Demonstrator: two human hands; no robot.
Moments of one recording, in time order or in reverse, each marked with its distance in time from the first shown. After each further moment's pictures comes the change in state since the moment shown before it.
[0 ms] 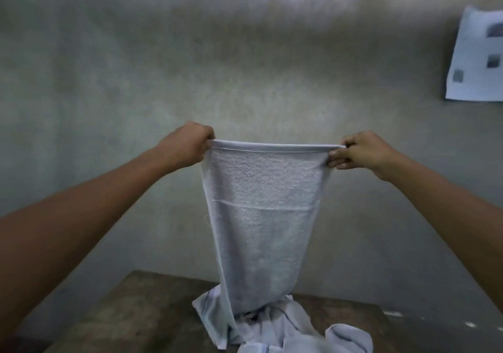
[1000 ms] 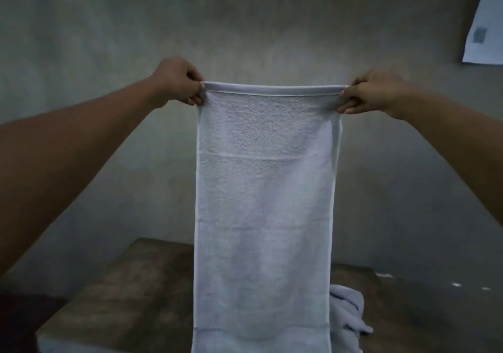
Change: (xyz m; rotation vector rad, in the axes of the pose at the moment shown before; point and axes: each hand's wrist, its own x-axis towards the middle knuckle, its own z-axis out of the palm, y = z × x) left_hand 0.041 -0.005 -0.026 -0.562 -0.011 -0.328; right_hand 0.038 -0.032 -0.023 0.027 0.019 0.070
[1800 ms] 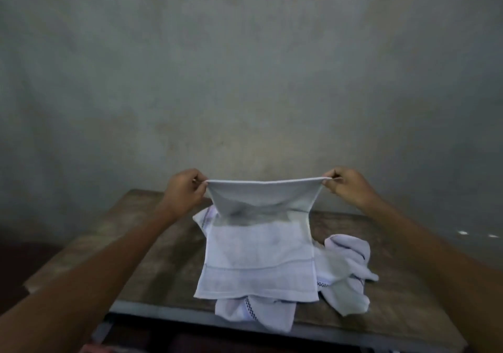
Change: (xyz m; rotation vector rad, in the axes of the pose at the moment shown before) left_hand -0.186 -0.213 0.216 0.075 -0.056 -0.035; right_hand -0.099 0.269 0.155 -0.192 -0.201 0.129
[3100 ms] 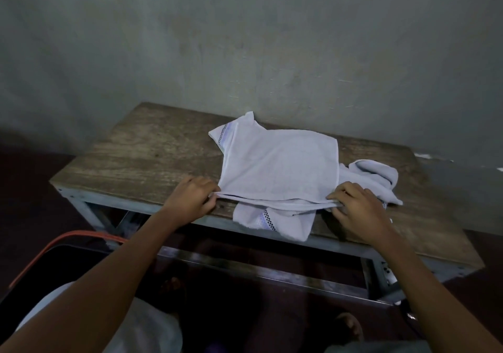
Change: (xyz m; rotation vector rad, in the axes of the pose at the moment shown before) left_hand -0.175 -0.097 0.058 0.410 -0.418 0.271; right_hand -0.133 0.124 0.123 -0.587 -0.038 -0.455
